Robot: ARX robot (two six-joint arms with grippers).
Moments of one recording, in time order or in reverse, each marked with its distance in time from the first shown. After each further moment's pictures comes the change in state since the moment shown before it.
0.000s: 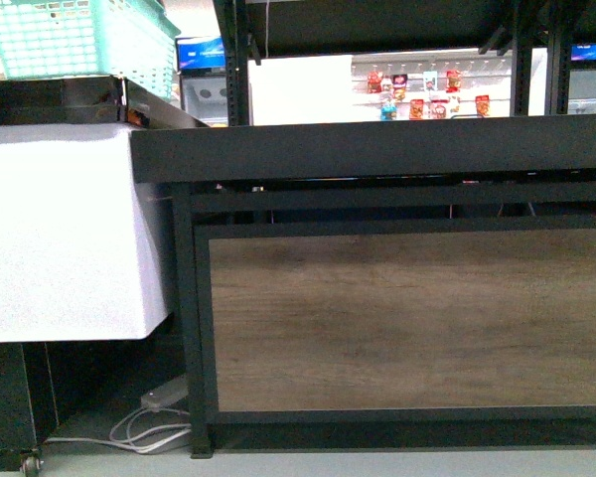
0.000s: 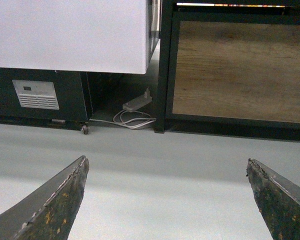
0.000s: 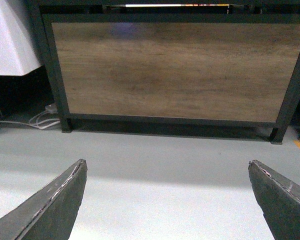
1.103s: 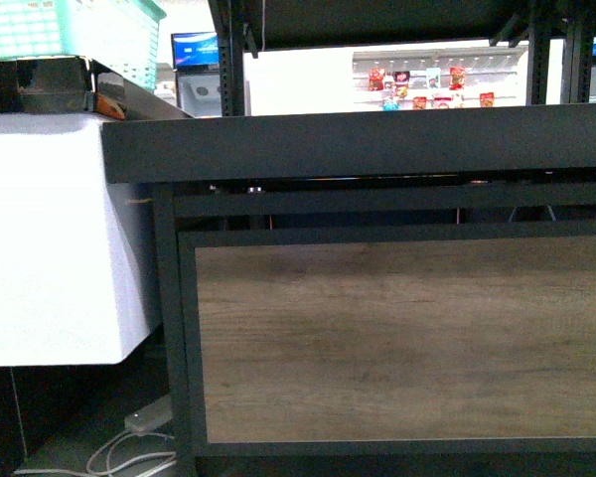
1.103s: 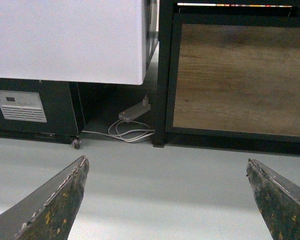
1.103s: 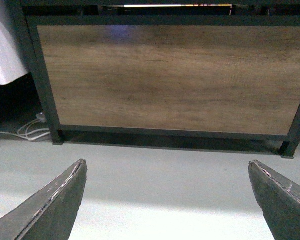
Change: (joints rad) left arm 0.000 0.000 0.000 0.000 0.000 0.000; right arm 0.000 0.000 0.000 0.000 0.000 0.000
